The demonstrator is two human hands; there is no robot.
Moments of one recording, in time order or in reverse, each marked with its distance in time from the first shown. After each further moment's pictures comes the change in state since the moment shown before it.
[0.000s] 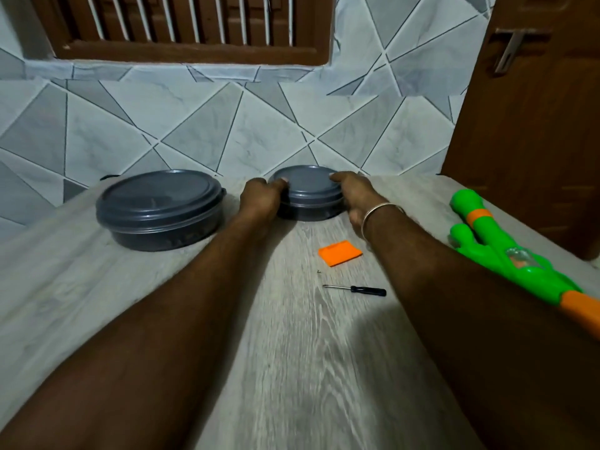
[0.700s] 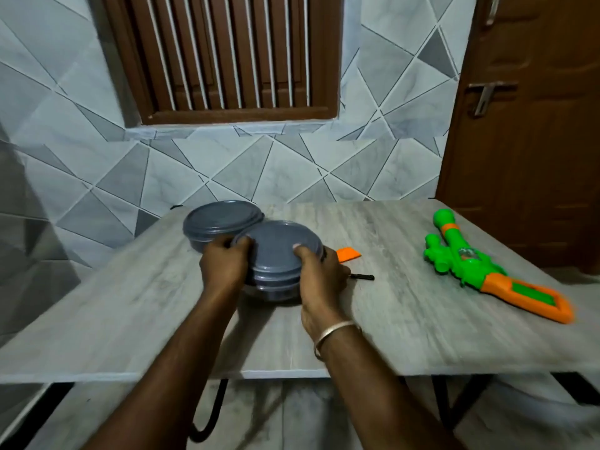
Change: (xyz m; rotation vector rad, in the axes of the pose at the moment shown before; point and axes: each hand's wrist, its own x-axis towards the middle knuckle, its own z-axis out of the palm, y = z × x) left_hand -0.199 0.007 -0.132 -0.085 0.289 0.036; right_hand -0.251 0.050 0.020 -0.031 0.157 -0.160
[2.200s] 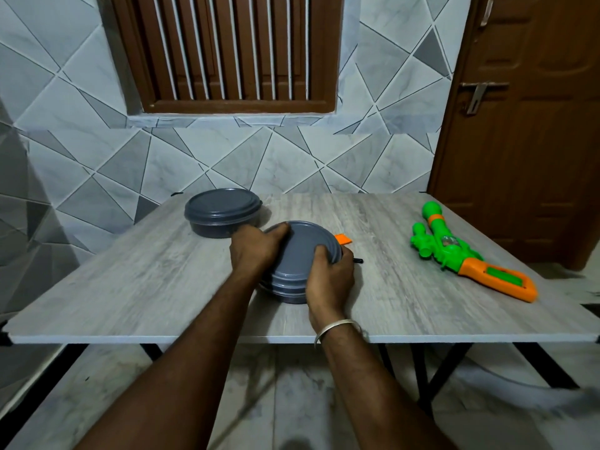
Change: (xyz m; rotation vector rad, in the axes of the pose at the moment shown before) left_hand -0.007 -0.004 0.037 0.463 -0.050 0.047; right_hand -0.022 0.011 -0.037 0.065 0.167 -0.091
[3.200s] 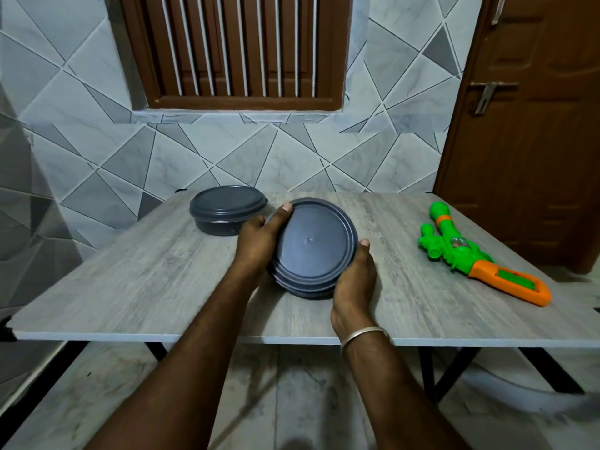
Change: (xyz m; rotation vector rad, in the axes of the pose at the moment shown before) left_hand -0.016 0.004 -0.018 -0.632 -0.226 0.051; right_hand 0.015 0.006 -0.008 0.236 -0.028 0.179
